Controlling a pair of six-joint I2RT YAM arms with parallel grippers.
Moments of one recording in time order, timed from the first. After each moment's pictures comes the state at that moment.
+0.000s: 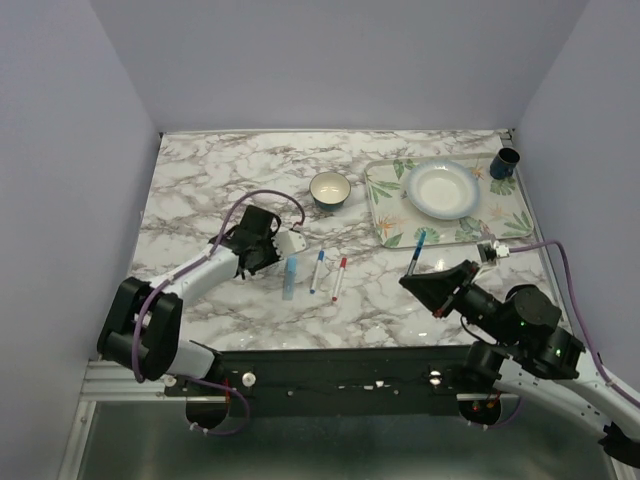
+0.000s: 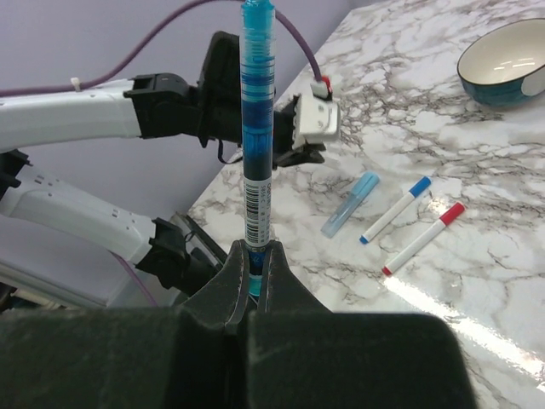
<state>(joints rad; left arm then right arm) -0.43 1.41 0.76 -0.39 0.01 0.83 0.99 0.26 0.56 -0.25 0.14 0.60</state>
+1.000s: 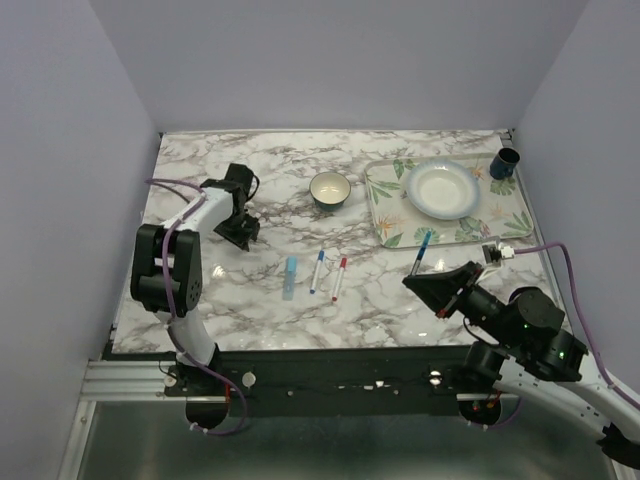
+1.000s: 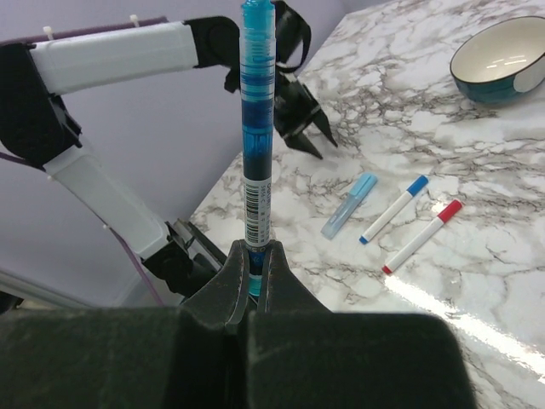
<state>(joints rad) -0.18 1.76 1.29 -0.86 -0.16 -1.20 0.99 0.23 0.56 -0.28 0.17 0.63</state>
